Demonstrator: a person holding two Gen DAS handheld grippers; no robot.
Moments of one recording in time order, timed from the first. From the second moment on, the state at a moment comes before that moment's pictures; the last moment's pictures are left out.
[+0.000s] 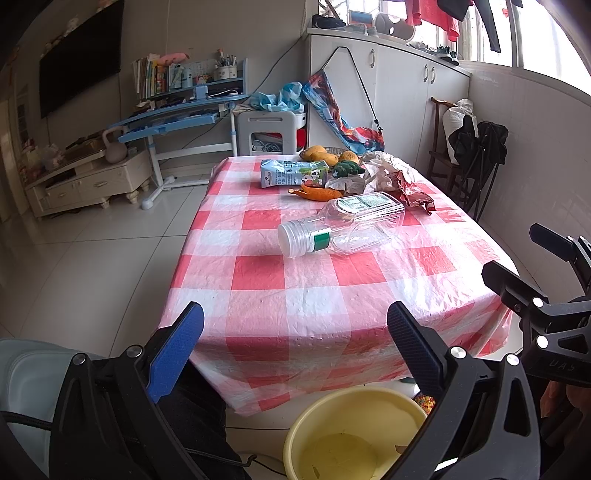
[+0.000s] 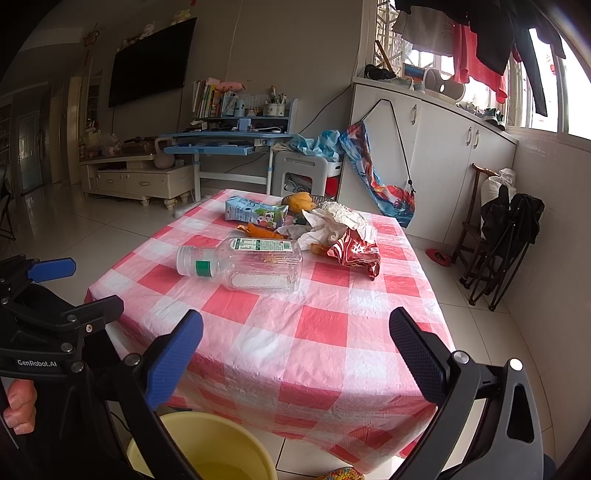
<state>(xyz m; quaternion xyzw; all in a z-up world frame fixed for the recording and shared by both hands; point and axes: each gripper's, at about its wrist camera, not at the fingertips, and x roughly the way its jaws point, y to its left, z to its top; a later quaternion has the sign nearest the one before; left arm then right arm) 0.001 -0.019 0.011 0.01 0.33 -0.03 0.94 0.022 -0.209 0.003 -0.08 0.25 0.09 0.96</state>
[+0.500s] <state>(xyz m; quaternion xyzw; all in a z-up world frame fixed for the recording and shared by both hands) 0.033 -0.006 0.017 0.00 0.33 -0.05 0.94 0.067 -0.226 0.033 -0.07 0.27 0.12 0.95</state>
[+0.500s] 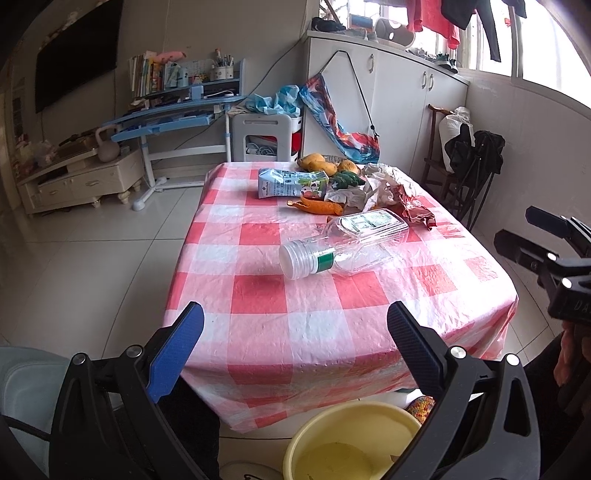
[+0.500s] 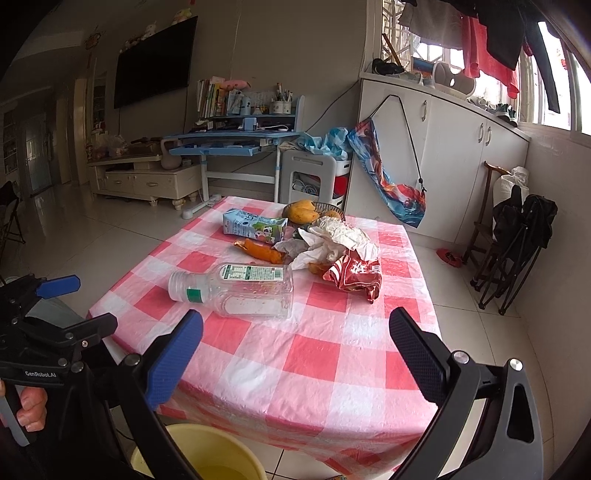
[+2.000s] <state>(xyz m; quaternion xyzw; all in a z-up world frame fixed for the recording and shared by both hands) 0.151 0.008 -0.026 -0.10 0.47 -0.09 0.87 0.122 -0.256 -0.005 0.11 0.38 0.15 0.91</state>
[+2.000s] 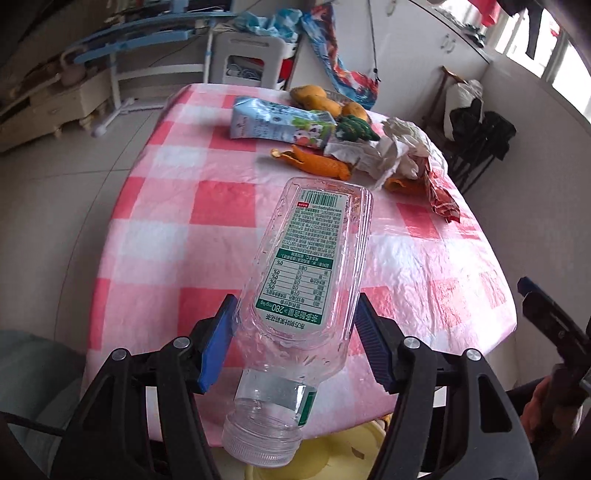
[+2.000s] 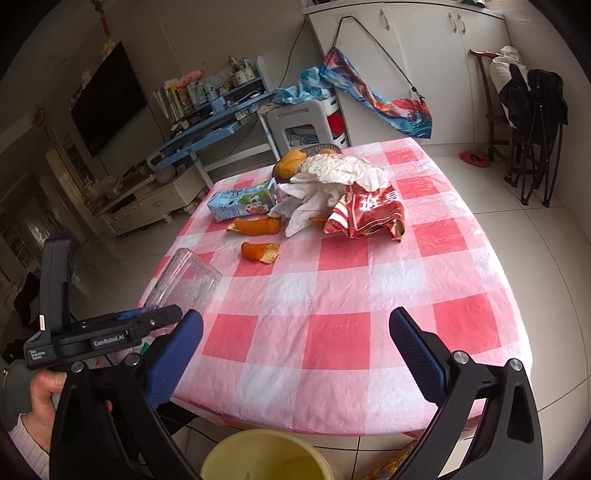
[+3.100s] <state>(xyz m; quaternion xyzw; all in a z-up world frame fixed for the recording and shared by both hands) 0.168 0.062 -0.053 -0.25 0.46 -0.07 0.85 0.261 -0.147 -0.059 -0.09 0.45 0.28 0.84</state>
